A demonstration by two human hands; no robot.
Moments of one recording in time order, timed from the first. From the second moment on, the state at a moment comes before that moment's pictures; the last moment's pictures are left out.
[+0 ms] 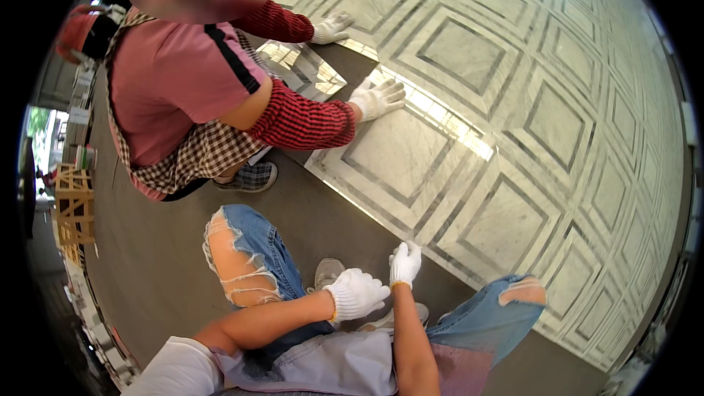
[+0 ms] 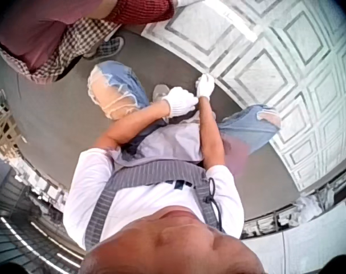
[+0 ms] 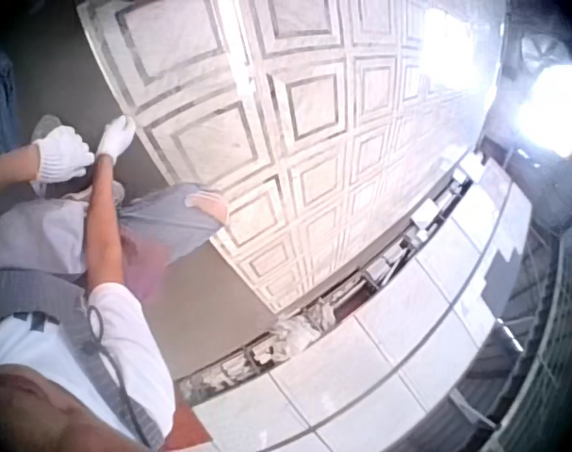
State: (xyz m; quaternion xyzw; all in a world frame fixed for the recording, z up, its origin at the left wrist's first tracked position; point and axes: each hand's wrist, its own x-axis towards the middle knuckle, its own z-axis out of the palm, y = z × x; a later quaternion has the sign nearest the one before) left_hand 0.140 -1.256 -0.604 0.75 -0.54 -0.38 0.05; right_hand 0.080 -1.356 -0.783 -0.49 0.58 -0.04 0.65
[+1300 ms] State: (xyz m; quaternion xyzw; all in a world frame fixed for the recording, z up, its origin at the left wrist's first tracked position) left_hand 0.146 -1.264 -0.601 0.74 -0.56 -0.37 0.08; right_hand 0.080 -1.471 -0.770 -0.87 0.41 0.24 0.14
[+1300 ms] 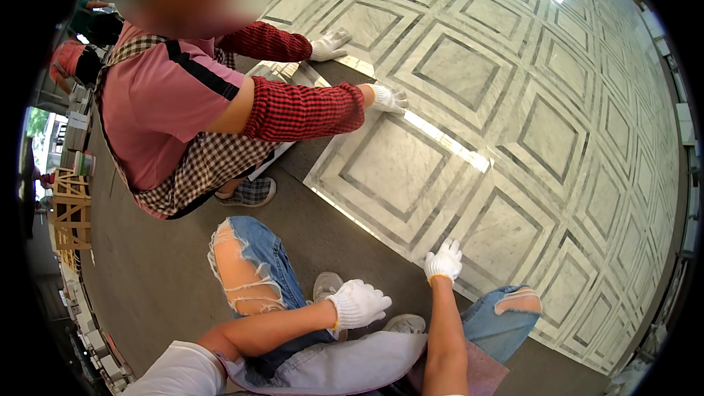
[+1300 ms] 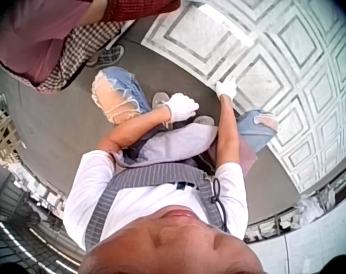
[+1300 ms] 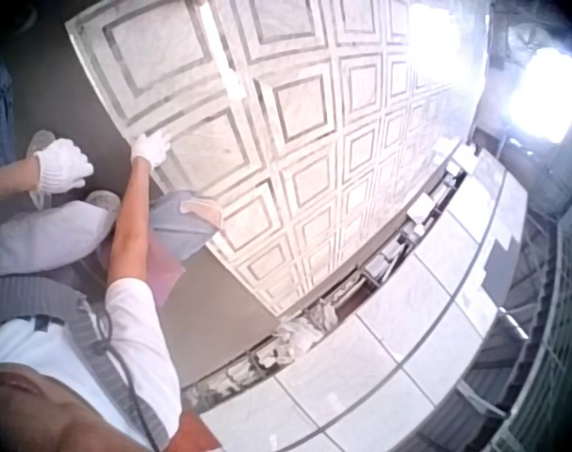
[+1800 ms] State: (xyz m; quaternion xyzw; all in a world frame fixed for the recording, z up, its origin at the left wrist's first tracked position) left_hand 0.153 -1.266 -0.600 0.74 -0.55 -0.38 0.07; right_hand 0.083 -1.472 -0.768 -0.88 0.40 0.23 0.14
